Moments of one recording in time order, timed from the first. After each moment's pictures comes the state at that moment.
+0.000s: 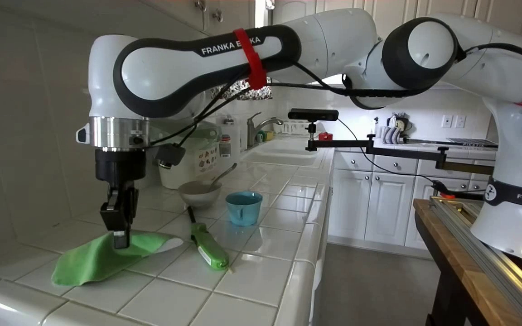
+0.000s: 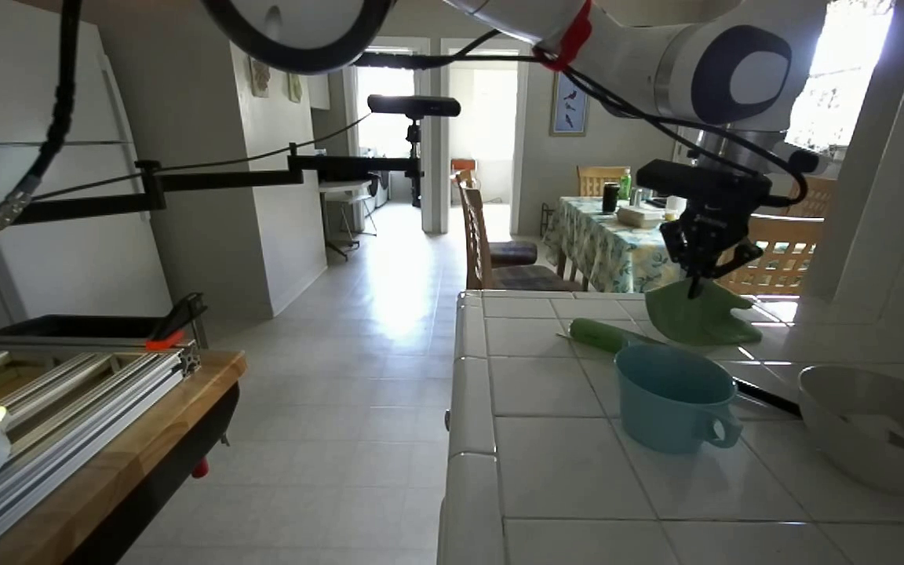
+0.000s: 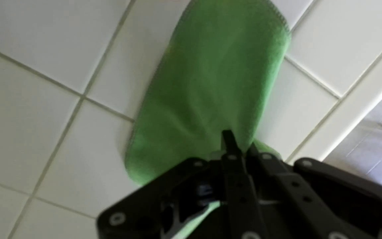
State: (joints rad) arm 0.25 1.25 0.28 -0.64 -0.17 1.94 -0.18
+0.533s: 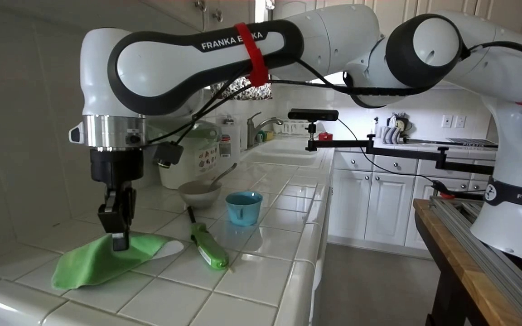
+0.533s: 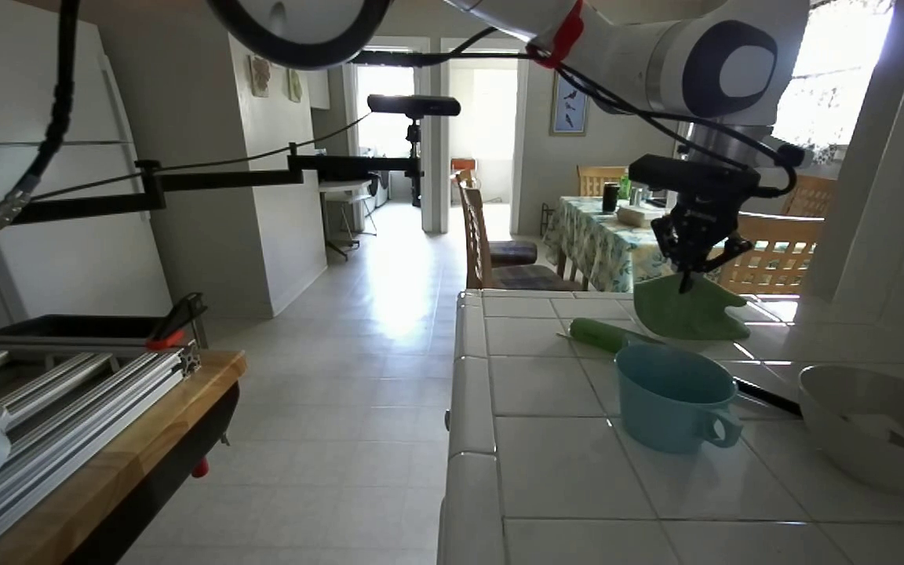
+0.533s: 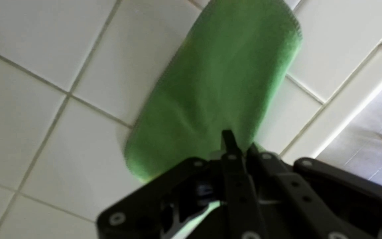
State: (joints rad) arm 0.27 1.24 0.28 -0.65 -0.18 1.92 -0.18
